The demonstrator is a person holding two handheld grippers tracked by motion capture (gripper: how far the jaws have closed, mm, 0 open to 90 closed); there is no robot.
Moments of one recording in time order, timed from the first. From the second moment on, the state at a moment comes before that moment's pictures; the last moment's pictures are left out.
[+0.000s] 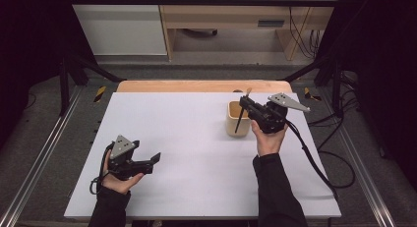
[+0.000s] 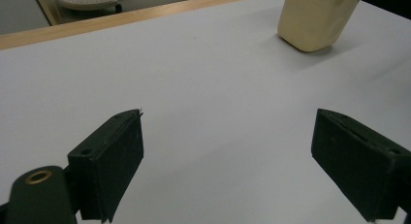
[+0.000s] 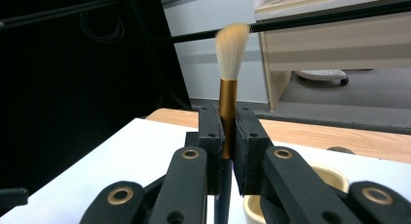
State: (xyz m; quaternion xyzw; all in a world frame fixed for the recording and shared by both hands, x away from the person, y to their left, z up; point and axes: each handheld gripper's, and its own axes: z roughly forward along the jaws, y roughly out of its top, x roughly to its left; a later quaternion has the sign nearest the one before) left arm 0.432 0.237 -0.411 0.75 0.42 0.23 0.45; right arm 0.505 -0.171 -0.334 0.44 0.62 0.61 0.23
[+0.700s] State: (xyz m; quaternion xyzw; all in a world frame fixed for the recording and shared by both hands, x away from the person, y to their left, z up) left arm 0.432 0.237 -0.412 0.75 0.42 0.24 0.44; right arm 0.527 -0.179 -0.321 0.44 0.62 0.59 0.26
